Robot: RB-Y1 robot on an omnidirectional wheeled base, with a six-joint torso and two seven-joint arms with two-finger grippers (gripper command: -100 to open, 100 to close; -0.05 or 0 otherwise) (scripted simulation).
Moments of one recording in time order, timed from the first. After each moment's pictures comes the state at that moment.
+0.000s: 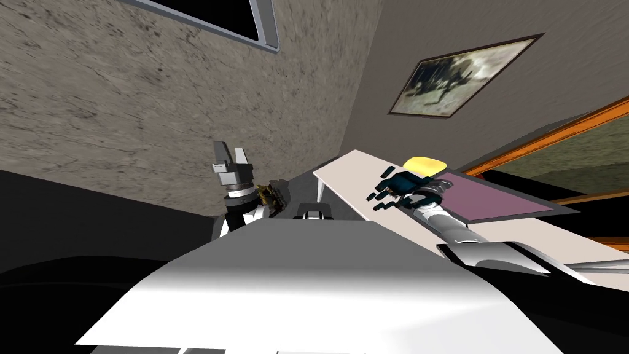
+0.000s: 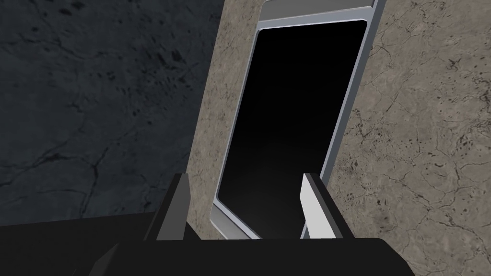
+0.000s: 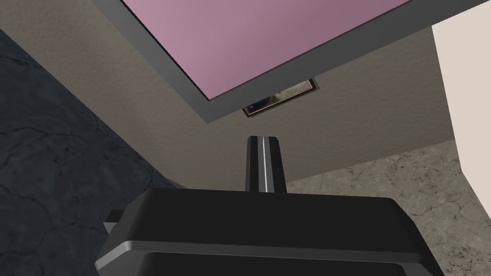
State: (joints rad) left arm 0.50 -0.03 0.06 -2.38 -0.07 -0.60 -0.07; right arm -0.09 -1.00 0.13 -0.84 1.44 0.63 -0.08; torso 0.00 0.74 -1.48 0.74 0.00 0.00
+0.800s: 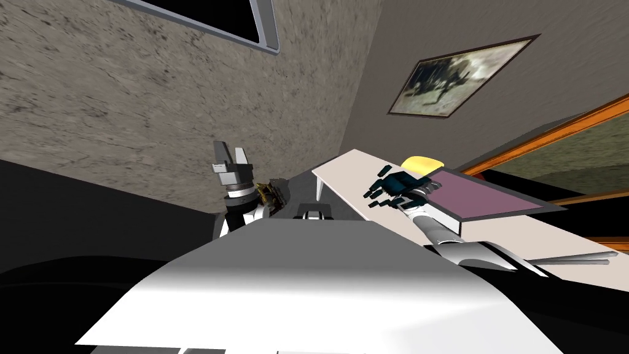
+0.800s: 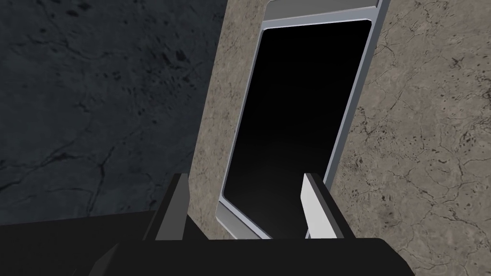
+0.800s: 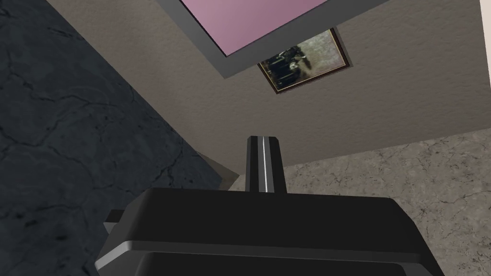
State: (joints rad) left arm 0.50 -0.03 0.06 -2.38 -0.07 -0.60 -0.07; right arm -0.08 -0.90 0.15 -0.91 1.55 0.85 -0.09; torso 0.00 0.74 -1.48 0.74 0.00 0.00
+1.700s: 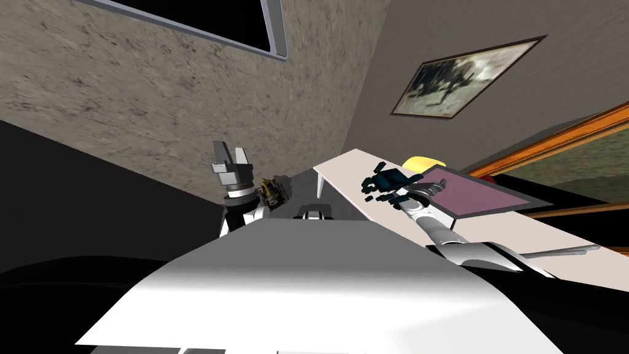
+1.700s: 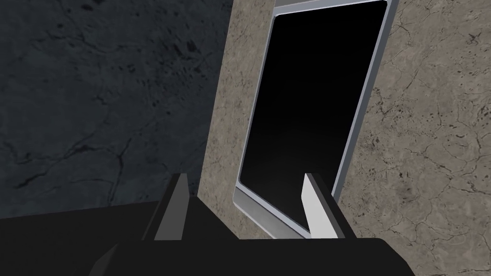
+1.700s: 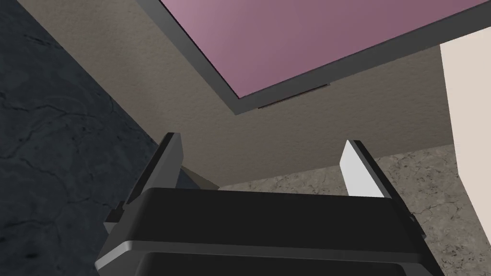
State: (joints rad) left arm 0.50 -0.03 0.06 -2.38 -0.07 -0.60 -0.07; right arm -0.08 -0.91 0.14 -0.87 1.47 0.79 0.01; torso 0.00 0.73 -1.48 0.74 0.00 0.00
